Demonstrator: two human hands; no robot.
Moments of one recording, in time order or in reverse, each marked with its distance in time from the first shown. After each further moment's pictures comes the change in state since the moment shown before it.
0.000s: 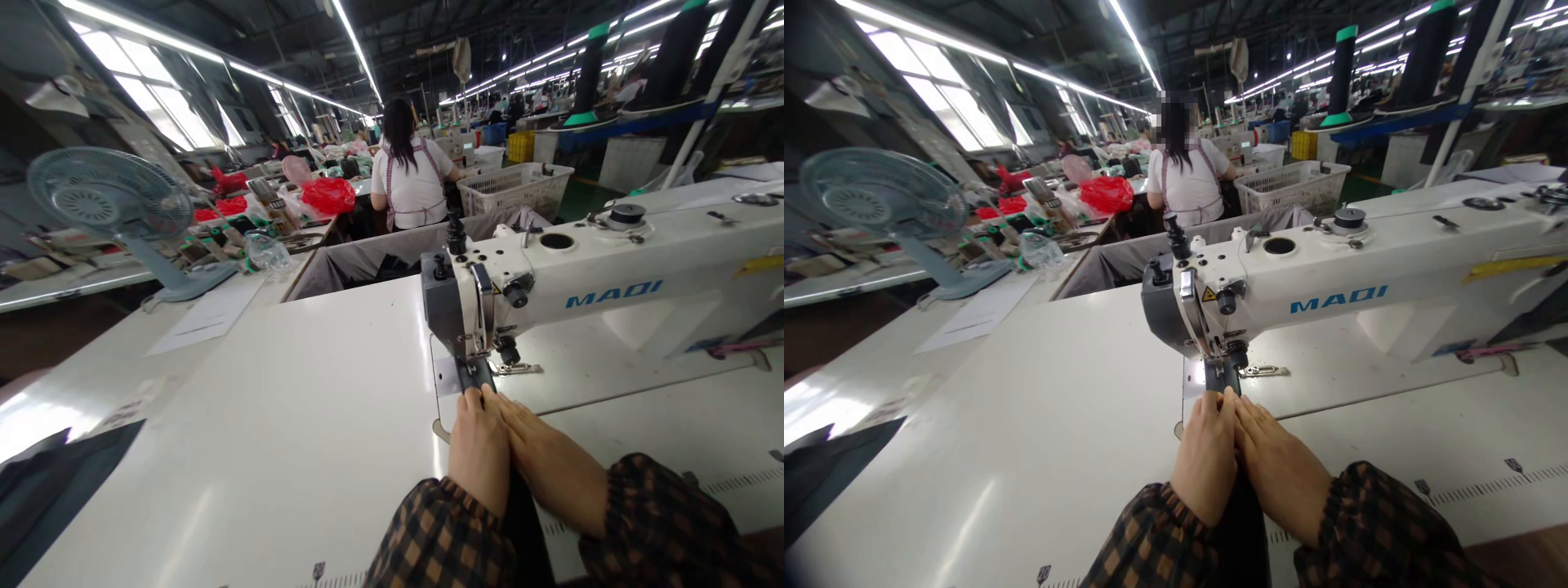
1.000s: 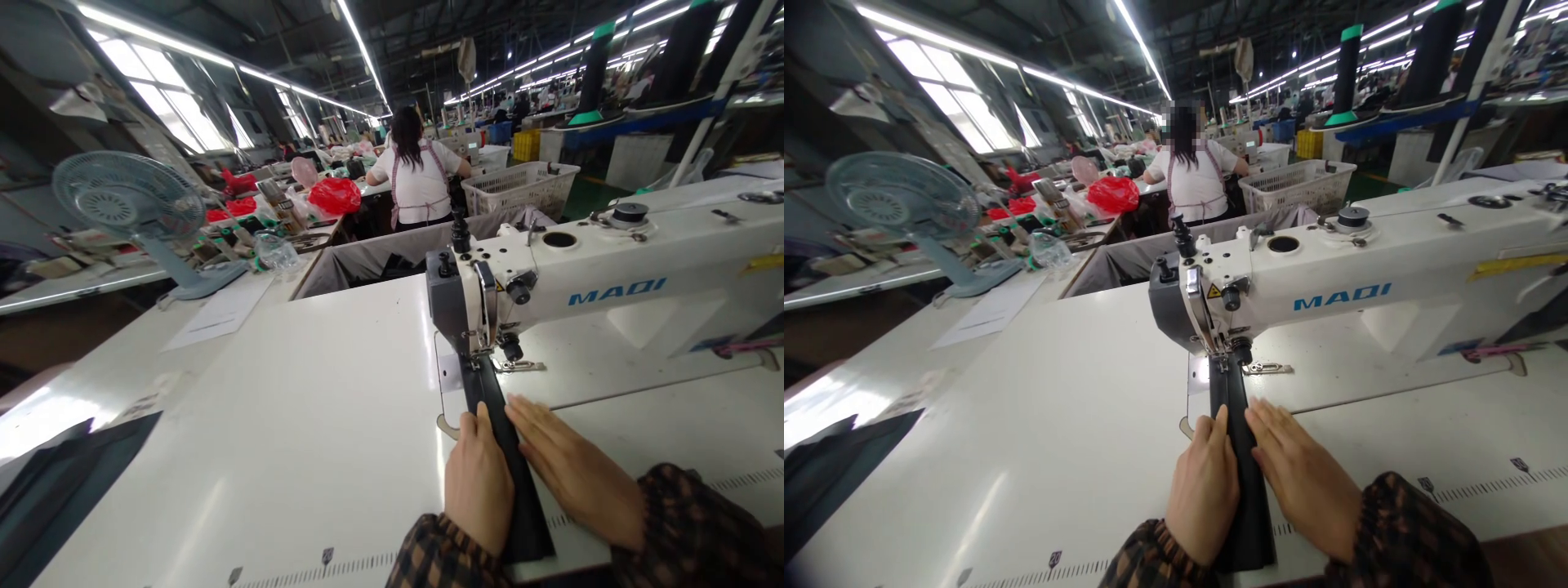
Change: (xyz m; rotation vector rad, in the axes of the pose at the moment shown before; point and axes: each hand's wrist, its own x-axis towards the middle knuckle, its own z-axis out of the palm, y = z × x) left_hand -0.027 -0.005 0.020 -0.210 0.012 -0.185; right_hand -0.023 -0.002 -0.006 -0.032 -0.033 0.069
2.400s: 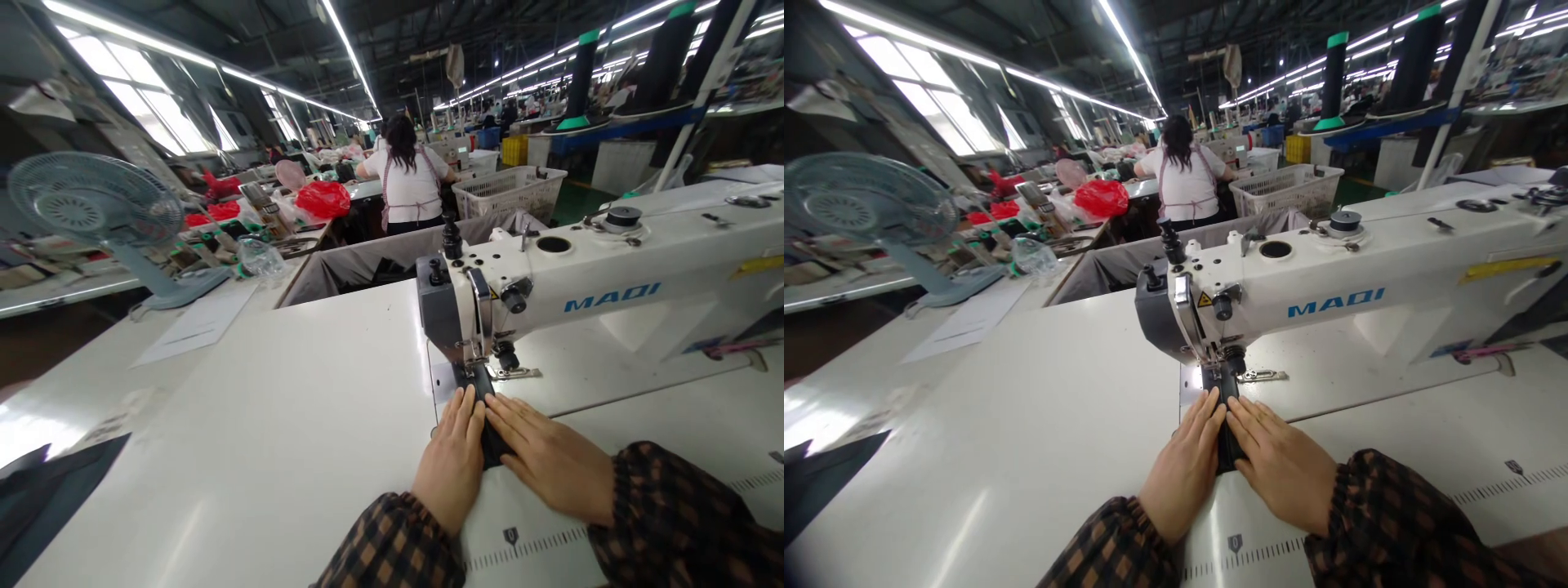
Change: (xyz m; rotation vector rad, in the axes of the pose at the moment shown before) left_hand 0.031 -0.055 0.014 0.142 0.141 0.540; right_hand 0.028 0.012 -0.002 -0.086 0.057 -0.141
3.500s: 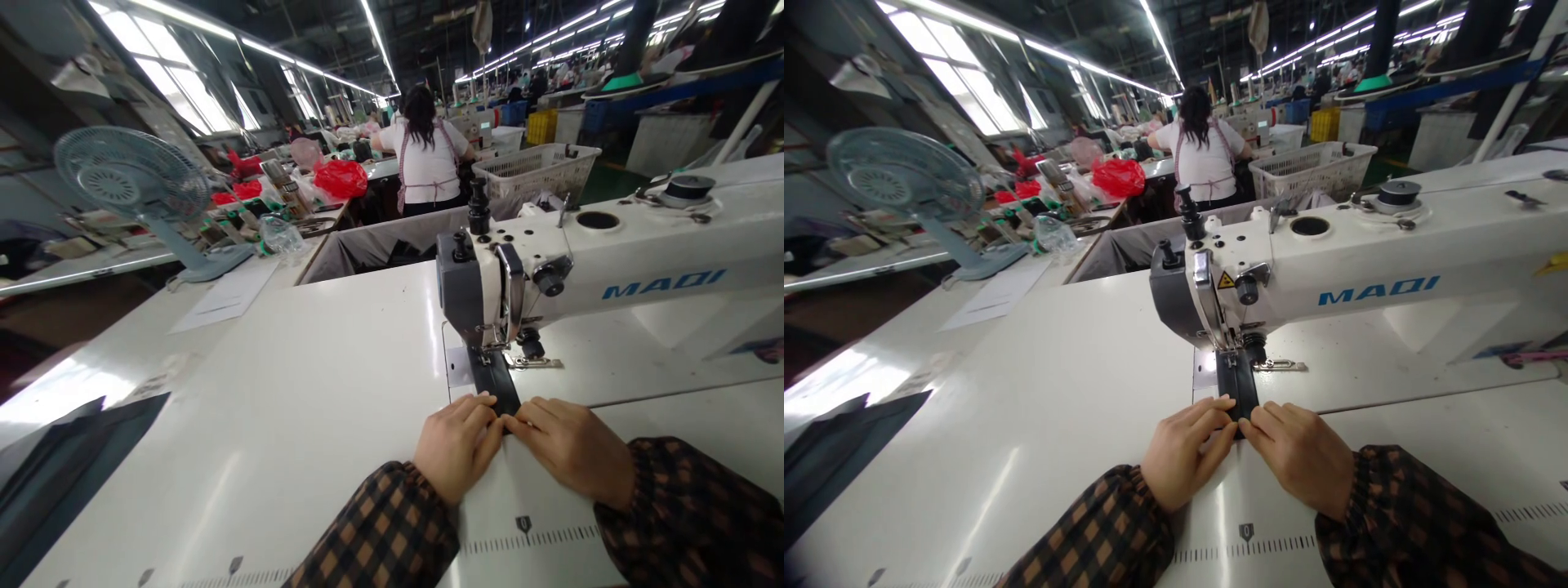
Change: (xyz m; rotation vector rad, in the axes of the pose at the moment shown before) left_hand -0.001 -0.001 -0.021 -0.237 0.133 0.009; right_hand 0.000 0.003 0.001 0.012 0.123 -0.071
